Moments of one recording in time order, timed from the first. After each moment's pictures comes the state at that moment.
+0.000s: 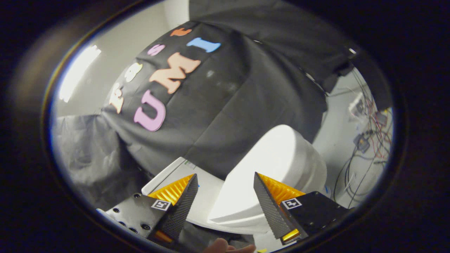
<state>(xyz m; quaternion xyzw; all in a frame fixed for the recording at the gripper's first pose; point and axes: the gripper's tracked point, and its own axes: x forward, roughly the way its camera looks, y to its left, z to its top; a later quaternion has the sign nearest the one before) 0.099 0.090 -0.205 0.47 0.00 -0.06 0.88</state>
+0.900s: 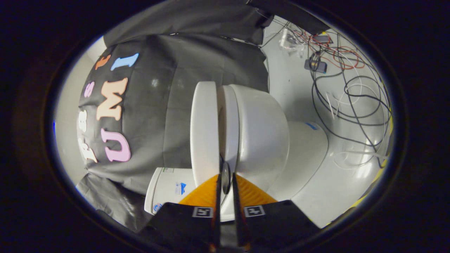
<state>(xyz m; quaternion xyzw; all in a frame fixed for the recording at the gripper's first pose) 0.097 0.107 -0.319 0.67 0.06 -0.11 0.73</state>
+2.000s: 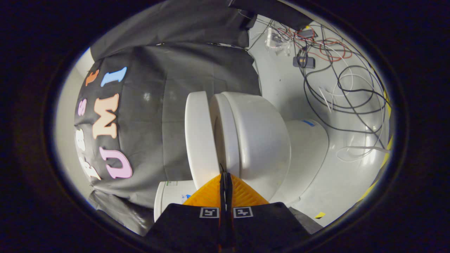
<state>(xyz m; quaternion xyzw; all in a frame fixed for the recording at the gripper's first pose) 0.107 0.101 -0.300 0.69 0.07 -0.15 0.70</state>
